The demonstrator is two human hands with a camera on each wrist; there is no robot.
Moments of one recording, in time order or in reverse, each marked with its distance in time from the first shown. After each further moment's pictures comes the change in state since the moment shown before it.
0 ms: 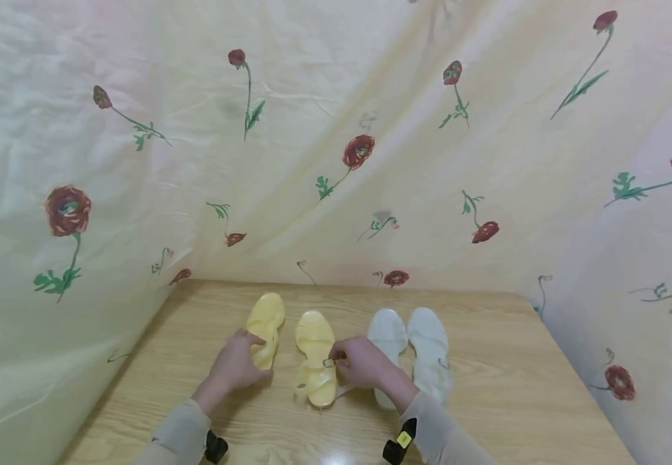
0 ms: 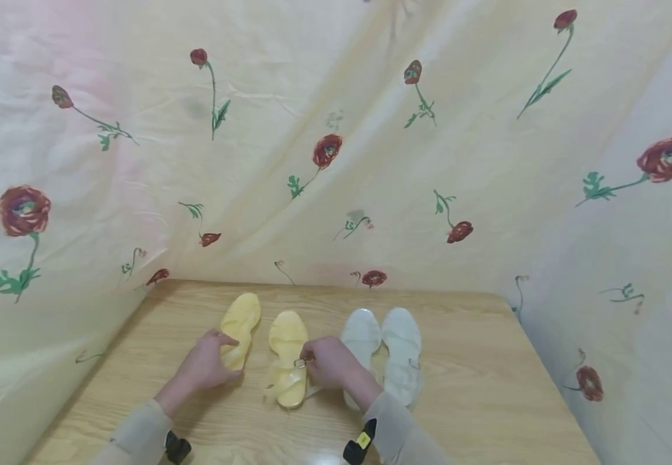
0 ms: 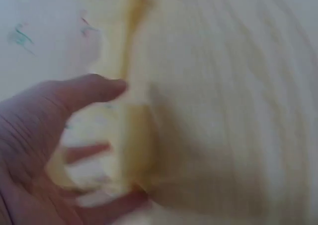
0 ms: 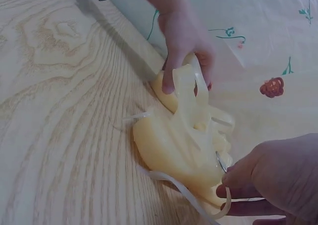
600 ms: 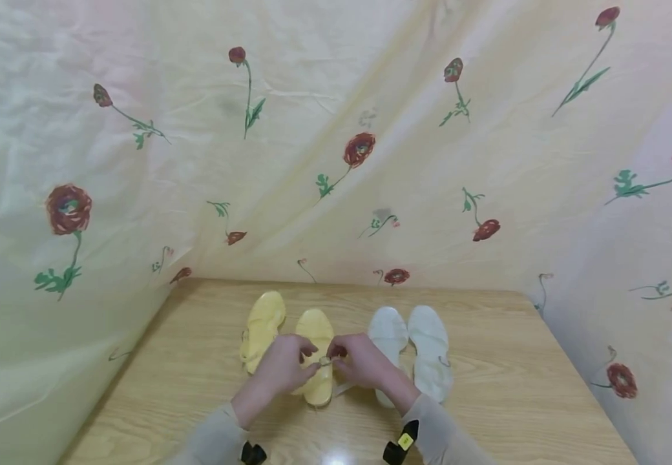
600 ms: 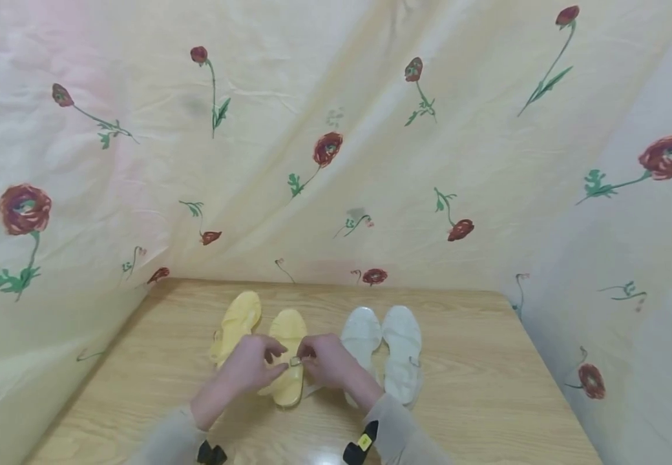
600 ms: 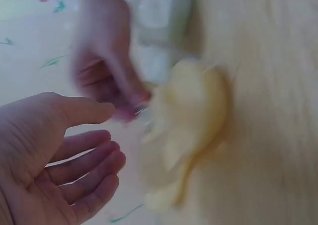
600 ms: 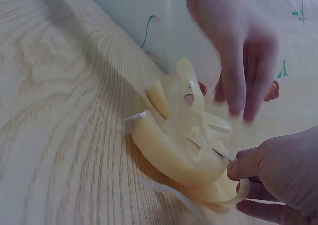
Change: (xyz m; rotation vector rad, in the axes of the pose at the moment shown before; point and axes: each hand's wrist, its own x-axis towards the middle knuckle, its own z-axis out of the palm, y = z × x) left_hand -0.009 0.095 0.004 -0.123 -0.026 0.298; right_hand 0.002 -0.002 0.004 0.093 0.066 0.002
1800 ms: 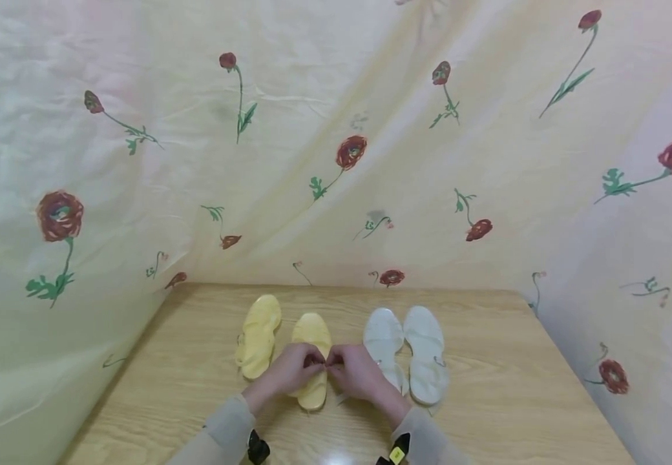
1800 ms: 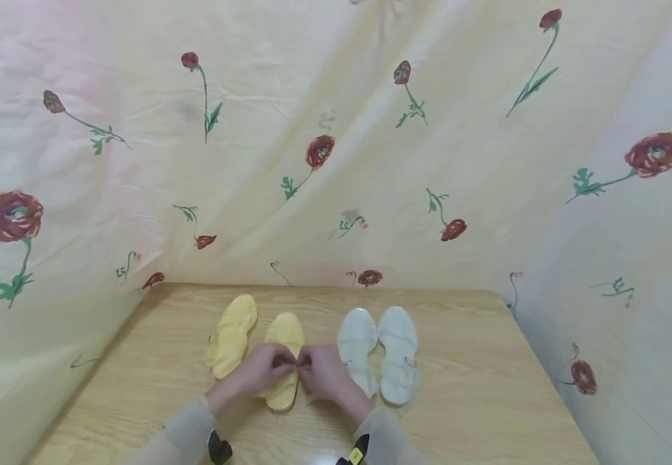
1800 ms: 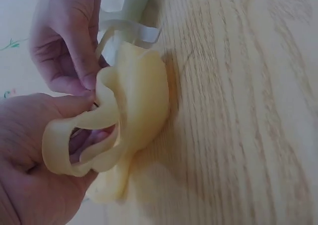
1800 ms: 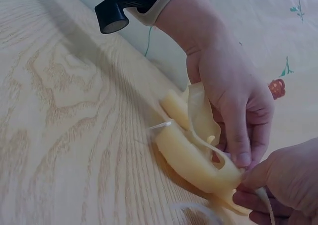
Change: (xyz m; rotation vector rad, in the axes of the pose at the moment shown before) left_hand 0.023 -0.028 0.044 -0.224 -0.153 0.102; right_hand -0.012 0.000 0.023 0.065 0.135 0.086
